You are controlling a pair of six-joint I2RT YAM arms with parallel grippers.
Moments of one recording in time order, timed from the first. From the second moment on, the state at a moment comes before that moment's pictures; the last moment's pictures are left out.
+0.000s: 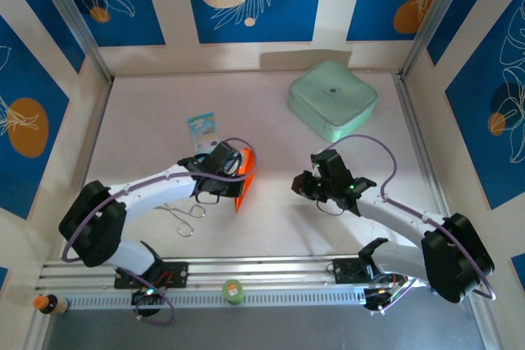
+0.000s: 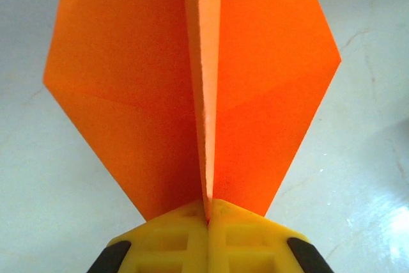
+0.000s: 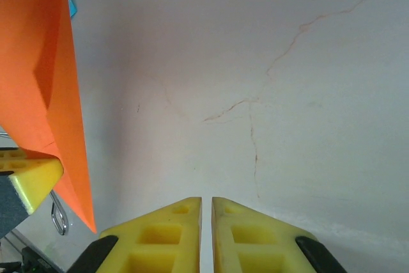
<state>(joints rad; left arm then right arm) -0.76 1.47 0.88 -0.52 0.09 -0.52 0.57 1.15 0.52 -0.21 -0.24 0.87</state>
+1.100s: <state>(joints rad) -0.88 1.70 1.06 -0.66 -0.05 -0.55 0.56 1.12 0.47 -0.25 -0.26 0.90</state>
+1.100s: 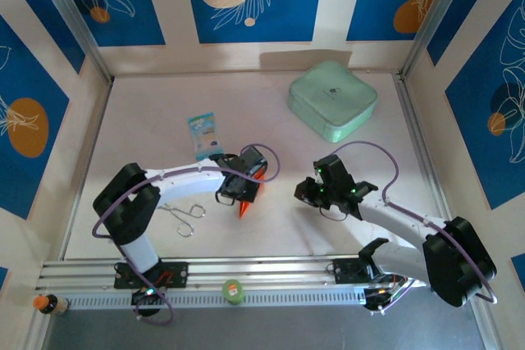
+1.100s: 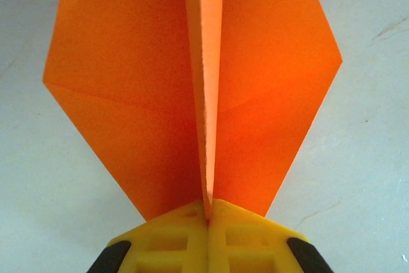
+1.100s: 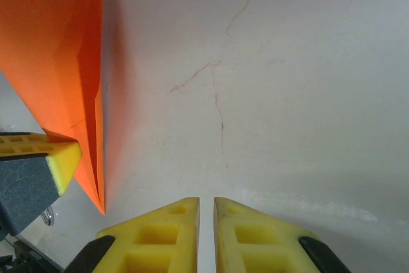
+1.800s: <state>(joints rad) -0.89 1.74 1.09 -0.67 -0.05 -0.55 0.56 1.12 0.46 -0.25 -0.26 0.90</state>
